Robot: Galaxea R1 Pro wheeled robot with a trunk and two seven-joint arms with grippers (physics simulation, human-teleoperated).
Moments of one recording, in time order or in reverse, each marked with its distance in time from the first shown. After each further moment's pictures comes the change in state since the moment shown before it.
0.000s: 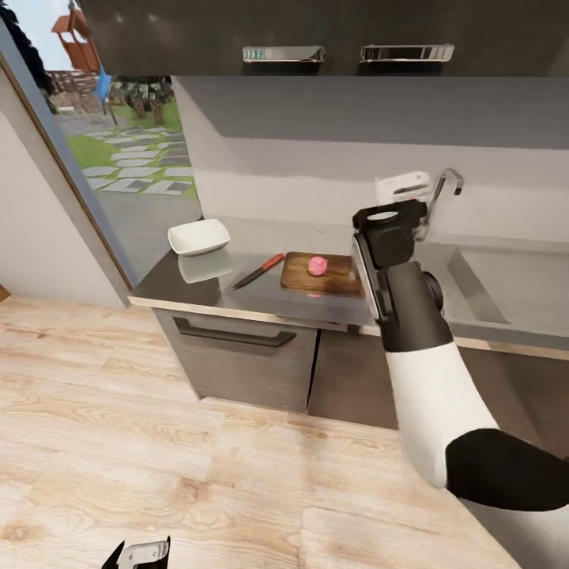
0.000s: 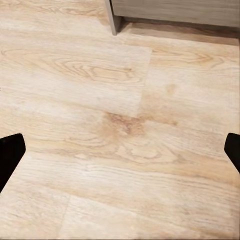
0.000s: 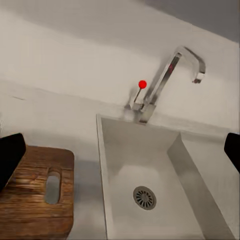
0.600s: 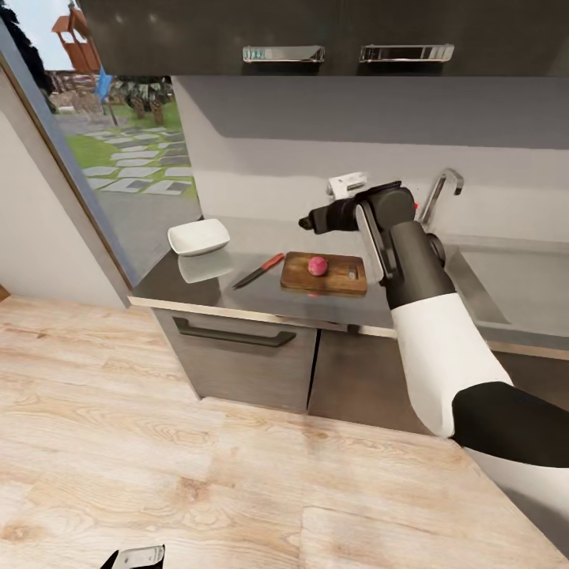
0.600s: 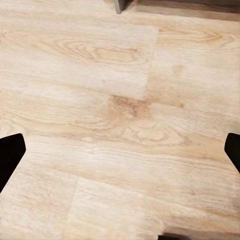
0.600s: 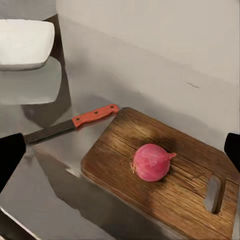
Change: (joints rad) left arm 0.000 0.017 -0.001 0.000 -0.003 0.078 -0.002; right arm -0.187 -0.029 -0.034 0.272 -0.071 -0.002 0.715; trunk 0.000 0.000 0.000
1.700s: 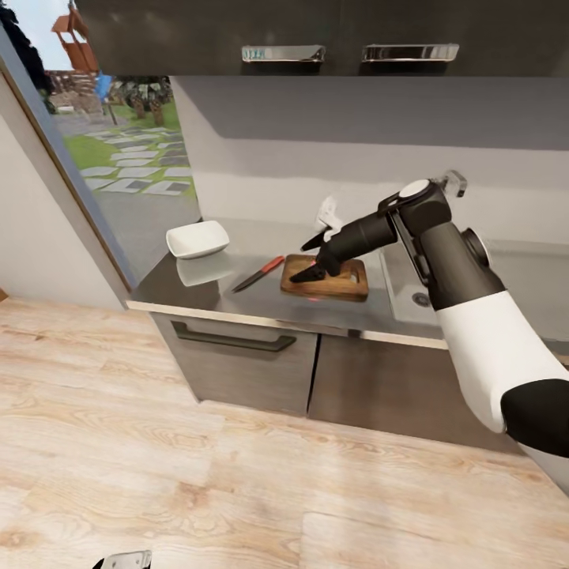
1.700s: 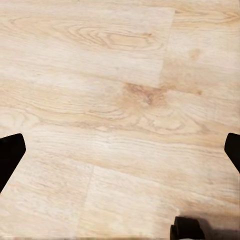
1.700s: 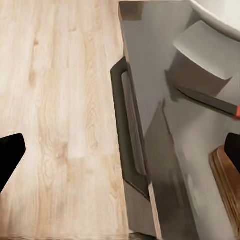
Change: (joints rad) left arm 0.000 0.040 -0.001 0.000 -0.001 0.076 -0.001; right arm -0.009 -0.223 0.184 -0.065 0.195 -0.245 1.134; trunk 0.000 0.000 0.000
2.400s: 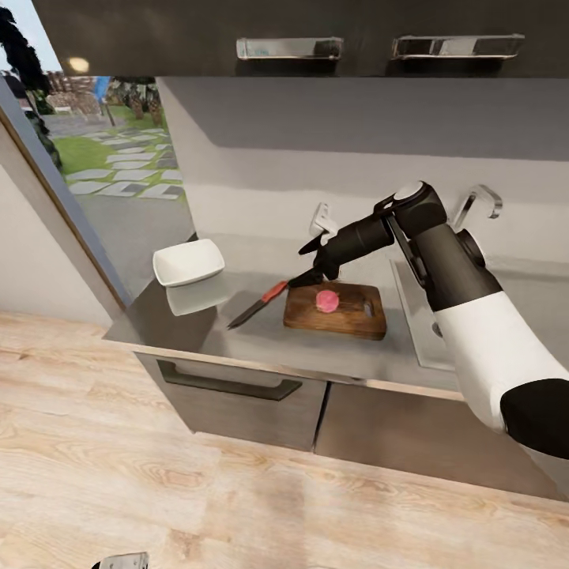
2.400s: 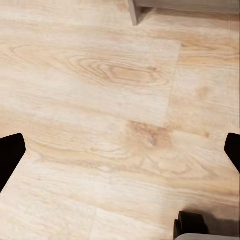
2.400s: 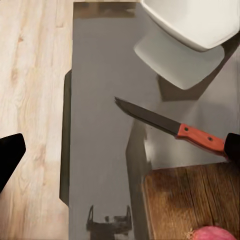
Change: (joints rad) left arm 0.000 0.007 0.000 0.000 0.001 0.022 0.005; right arm 0.000 0.001 0.028 0.001 -0.002 -0.001 0.003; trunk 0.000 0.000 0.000
